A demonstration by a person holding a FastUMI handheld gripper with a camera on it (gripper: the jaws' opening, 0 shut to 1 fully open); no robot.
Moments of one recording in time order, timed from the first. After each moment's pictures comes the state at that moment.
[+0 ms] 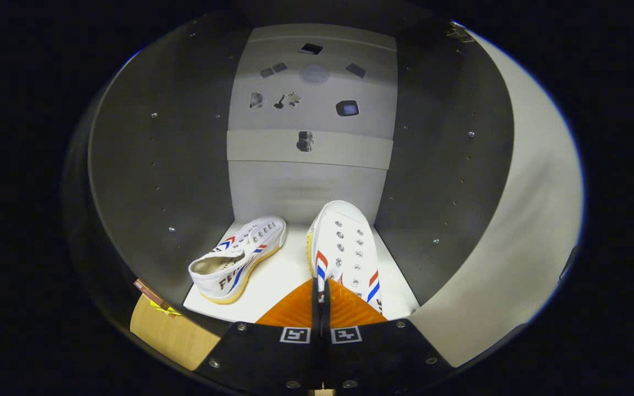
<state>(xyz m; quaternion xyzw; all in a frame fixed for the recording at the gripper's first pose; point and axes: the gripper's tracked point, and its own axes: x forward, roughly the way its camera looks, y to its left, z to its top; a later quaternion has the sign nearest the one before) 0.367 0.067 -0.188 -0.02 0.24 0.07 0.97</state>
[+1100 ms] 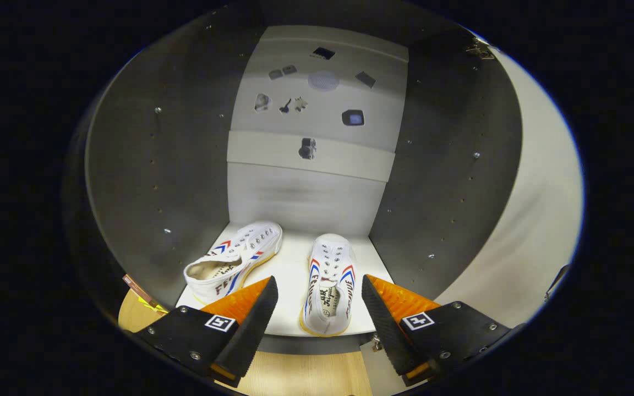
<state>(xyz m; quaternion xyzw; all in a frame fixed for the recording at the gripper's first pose) 0.337 0.067 -0.155 -0.05 0.19 0.08 0.98</state>
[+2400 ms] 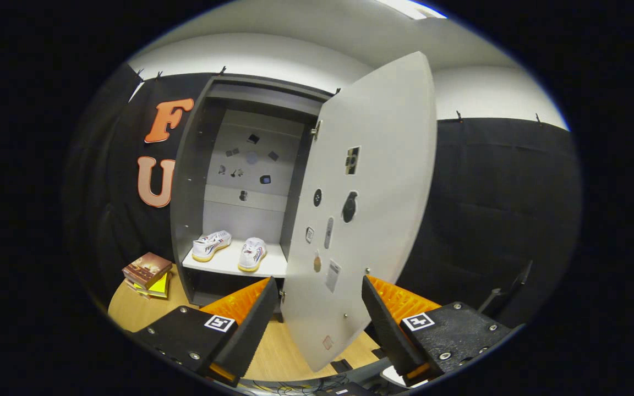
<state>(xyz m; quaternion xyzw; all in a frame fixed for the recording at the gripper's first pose) 0.012 -0.129 -0.039 -0.06 0.09 -0.10 0.99</state>
